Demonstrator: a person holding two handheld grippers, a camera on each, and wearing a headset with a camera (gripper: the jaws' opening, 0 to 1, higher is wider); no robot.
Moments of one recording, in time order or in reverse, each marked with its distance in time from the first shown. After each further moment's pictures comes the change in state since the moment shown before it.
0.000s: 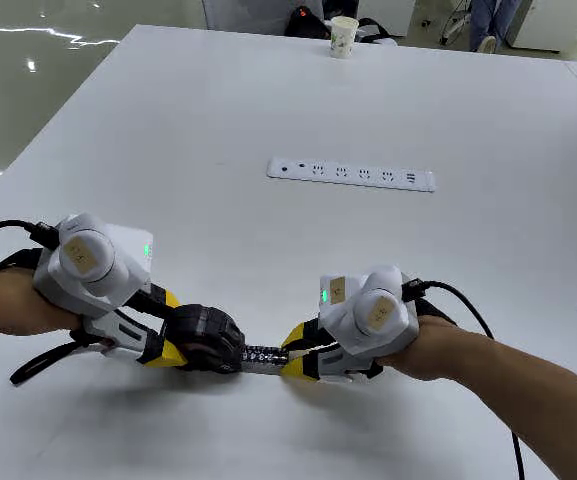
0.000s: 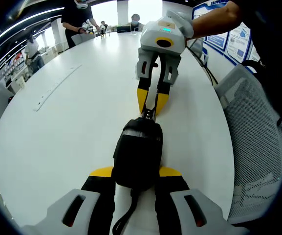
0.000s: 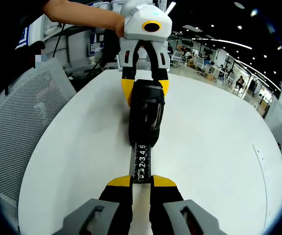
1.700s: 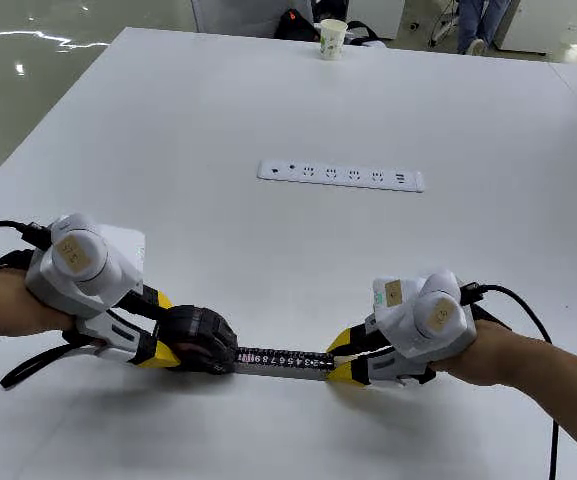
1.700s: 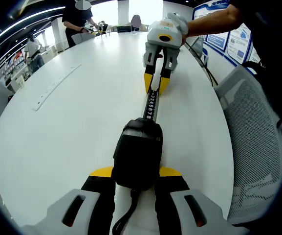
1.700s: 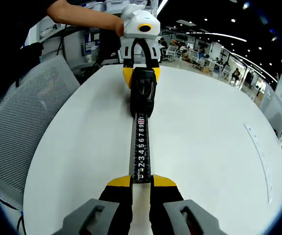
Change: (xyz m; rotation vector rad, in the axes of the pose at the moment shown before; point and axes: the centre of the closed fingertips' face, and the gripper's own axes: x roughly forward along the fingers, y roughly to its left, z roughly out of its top) left arm -0.001 0.000 0.002 -0.007 0.000 -0.006; right arm -0.047 0.005 -0.046 0.055 0.039 -0.016
